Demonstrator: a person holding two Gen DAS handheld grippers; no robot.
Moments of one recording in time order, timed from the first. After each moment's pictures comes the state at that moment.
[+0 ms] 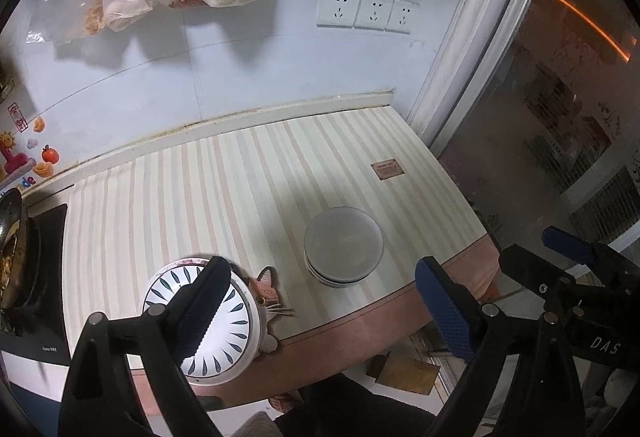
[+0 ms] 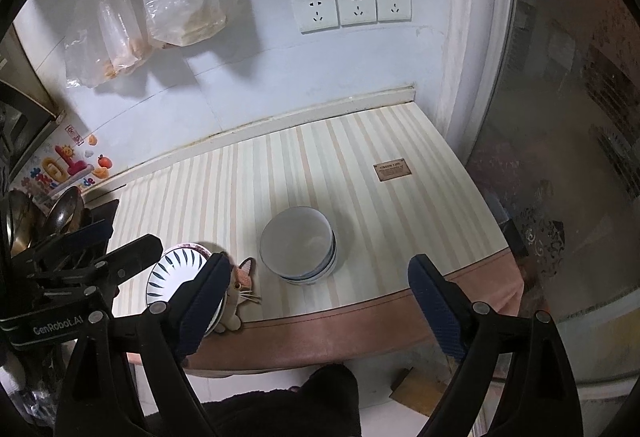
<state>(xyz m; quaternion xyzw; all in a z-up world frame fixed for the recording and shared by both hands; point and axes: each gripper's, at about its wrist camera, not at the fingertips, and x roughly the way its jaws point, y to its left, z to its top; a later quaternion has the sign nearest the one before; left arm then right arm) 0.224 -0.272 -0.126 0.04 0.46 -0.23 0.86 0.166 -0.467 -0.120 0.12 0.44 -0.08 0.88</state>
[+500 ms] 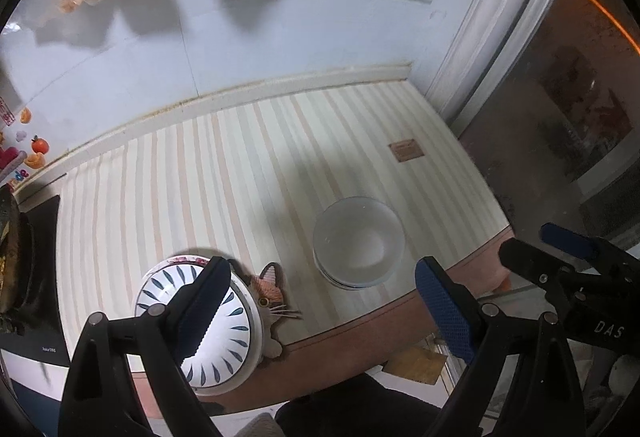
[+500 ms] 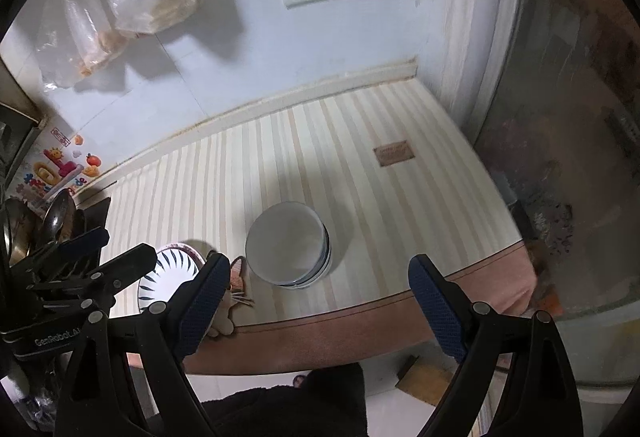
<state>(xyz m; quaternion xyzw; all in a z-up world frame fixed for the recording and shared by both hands) 0.266 -0.293 -0.168 0.05 0.51 -0.21 0.83 0.215 -0.498 -0.169 0.15 0.49 -0.07 0.85</state>
